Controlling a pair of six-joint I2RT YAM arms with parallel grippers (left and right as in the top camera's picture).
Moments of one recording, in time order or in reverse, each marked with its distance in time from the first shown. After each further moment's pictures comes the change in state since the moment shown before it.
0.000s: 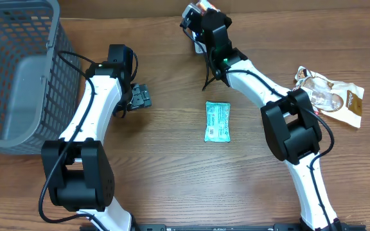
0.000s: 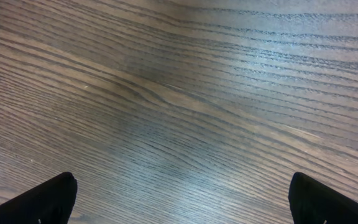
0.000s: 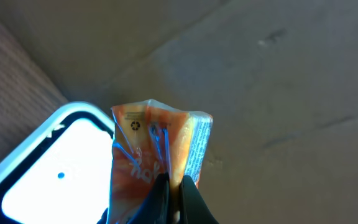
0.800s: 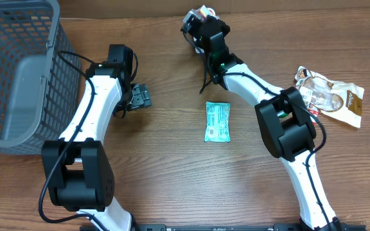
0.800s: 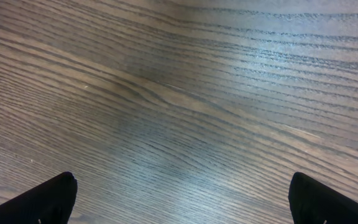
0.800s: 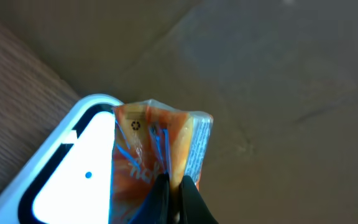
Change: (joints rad) left arm 0.000 0.000 0.000 0.000 0.000 0.000; right arm 0.006 0.039 0.000 0.013 0.027 0.171
